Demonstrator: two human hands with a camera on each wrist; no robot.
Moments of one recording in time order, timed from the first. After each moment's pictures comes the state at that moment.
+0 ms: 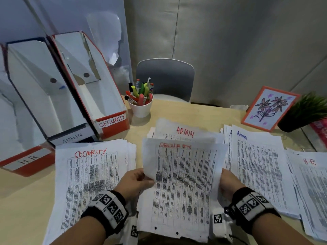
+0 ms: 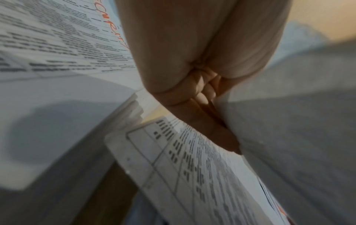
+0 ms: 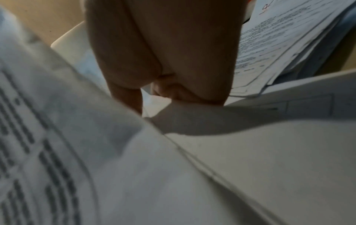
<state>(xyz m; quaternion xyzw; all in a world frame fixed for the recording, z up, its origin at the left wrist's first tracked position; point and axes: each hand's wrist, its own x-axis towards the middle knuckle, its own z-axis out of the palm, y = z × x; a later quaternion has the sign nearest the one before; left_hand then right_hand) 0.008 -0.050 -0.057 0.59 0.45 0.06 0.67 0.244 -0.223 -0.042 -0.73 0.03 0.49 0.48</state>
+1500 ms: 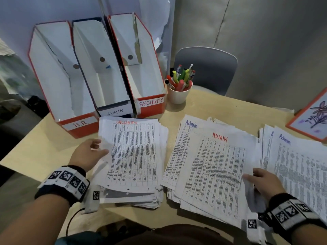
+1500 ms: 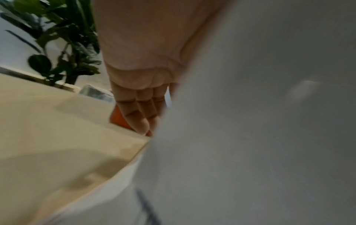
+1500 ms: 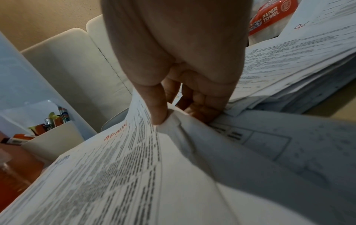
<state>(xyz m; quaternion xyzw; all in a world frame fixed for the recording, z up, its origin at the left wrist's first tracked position) -0.165 0.034 -0.031 0.64 0.67 0.11 0.35 0.269 -0.238 -0.074 -0.85 -0.07 0.36 0.37</state>
